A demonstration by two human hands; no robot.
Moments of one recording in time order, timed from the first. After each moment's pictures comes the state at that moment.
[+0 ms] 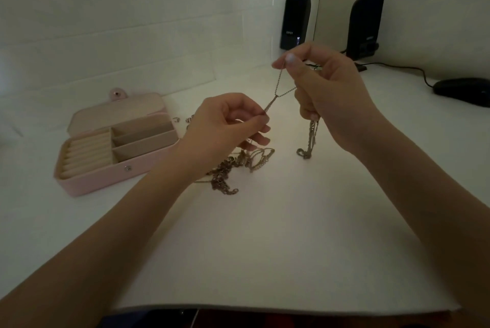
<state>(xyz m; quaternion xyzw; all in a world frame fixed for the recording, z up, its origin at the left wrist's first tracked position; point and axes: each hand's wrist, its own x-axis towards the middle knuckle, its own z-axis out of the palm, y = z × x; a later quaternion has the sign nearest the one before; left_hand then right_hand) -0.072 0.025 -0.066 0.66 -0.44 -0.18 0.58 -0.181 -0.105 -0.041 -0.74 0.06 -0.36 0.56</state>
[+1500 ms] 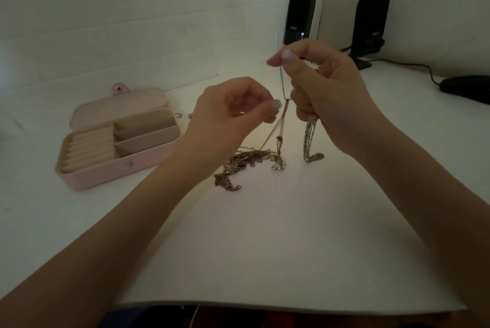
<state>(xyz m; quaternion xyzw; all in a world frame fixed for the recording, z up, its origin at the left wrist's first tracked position) -0.078 0.028 -0.064 0.63 -0.49 -0.09 0.60 -0.181 -0.094 -0.041 -0.73 0.04 -0.34 0.59</state>
